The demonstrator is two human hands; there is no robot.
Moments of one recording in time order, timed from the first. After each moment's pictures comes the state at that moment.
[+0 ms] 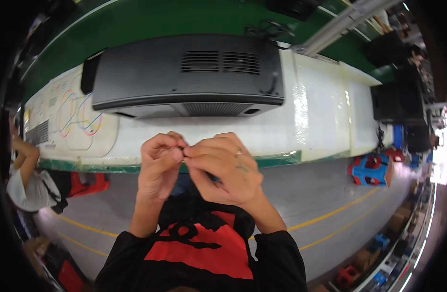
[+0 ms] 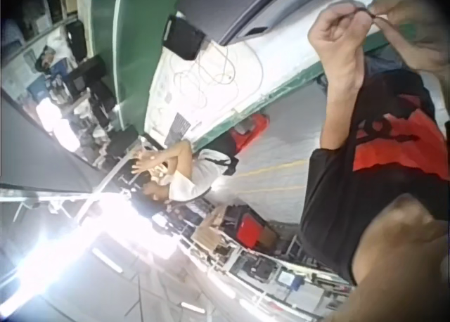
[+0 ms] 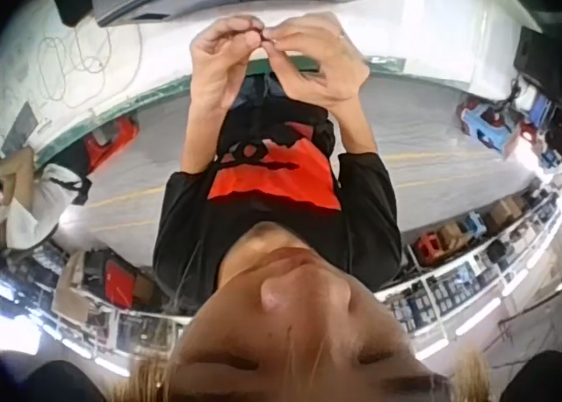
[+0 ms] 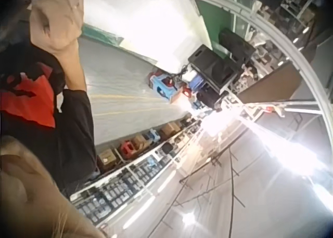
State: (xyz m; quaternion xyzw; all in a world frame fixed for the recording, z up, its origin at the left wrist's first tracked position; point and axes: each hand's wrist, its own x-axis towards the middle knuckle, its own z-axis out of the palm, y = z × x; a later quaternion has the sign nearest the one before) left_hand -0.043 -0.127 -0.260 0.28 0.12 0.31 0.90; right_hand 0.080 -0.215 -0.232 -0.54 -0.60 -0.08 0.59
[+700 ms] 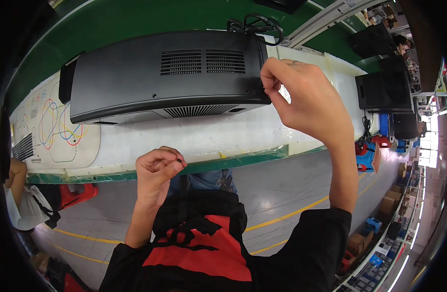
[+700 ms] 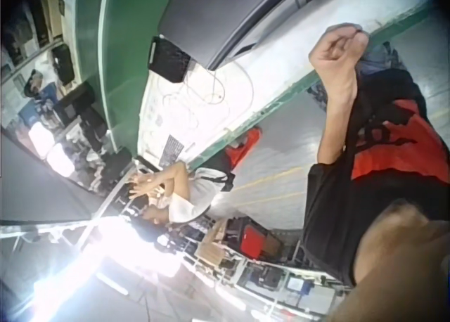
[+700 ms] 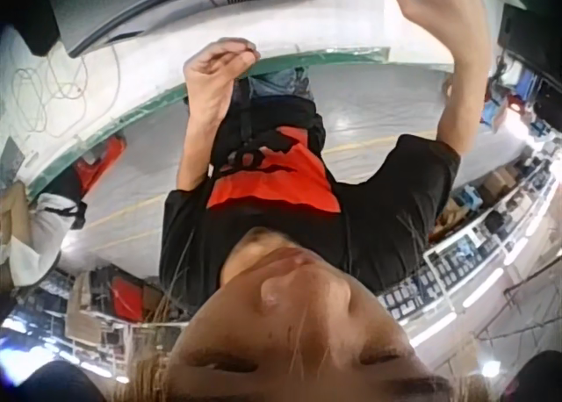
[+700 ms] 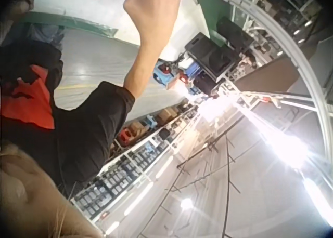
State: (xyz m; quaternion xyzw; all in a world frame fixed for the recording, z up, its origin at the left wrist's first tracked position) left_hand -0.046 -0.136 -0.293 0.34 0.20 0.26 0.88; right_hand 0.219 -0.217 -0.141 -0.74 -0.65 0.06 0.16
